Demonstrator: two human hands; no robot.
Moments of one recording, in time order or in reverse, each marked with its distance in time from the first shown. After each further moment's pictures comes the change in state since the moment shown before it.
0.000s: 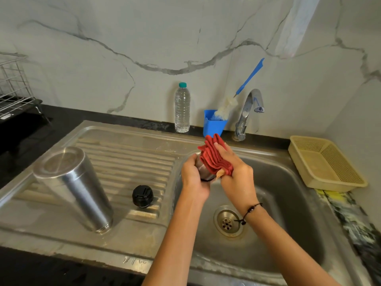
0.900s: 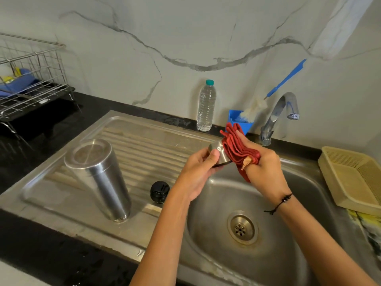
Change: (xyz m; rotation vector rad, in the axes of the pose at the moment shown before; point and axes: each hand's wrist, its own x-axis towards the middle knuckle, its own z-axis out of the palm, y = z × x) left_hand 0.000 0.040 -0.037 0.365 -0.328 0.258; right_hand 0.041 -0.010 -0.009 0.038 -0.188 -0.044
